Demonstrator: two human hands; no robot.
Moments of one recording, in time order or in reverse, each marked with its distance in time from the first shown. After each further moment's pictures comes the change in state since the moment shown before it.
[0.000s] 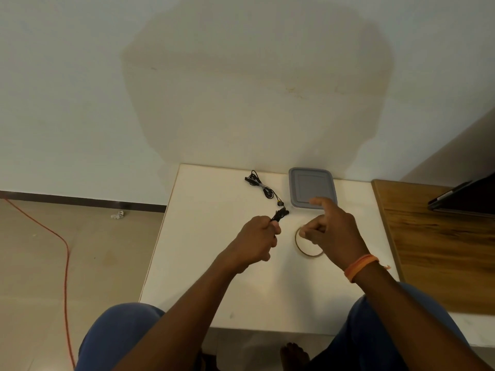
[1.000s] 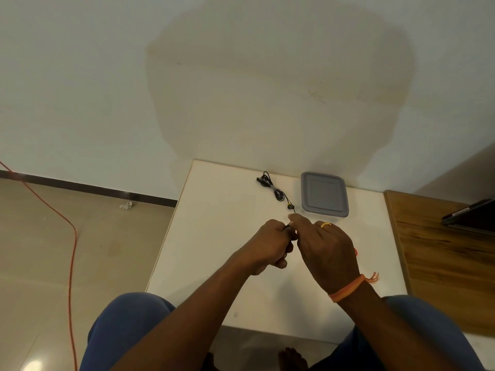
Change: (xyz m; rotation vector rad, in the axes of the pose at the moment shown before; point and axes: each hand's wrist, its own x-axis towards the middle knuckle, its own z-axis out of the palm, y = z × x) left_hand -0.003 0.005 0.007 -0.166 -0.084 -0.070; right_hand -0.013 -0.005 0.037 -0.572 0.343 -0.753
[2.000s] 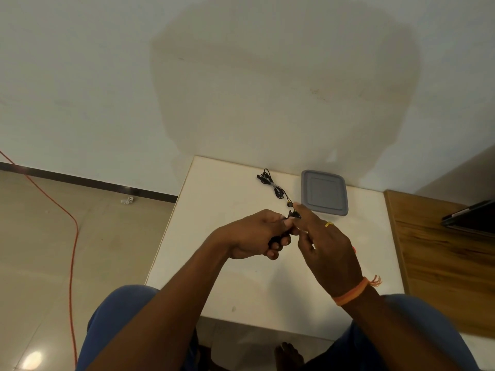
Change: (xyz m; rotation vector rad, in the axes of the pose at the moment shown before) left_hand -0.014 0.013 -0.035 -0.052 -0.338 0.080; right_hand -0.007 -0.002 -0.003 0.196 0.072 0.085
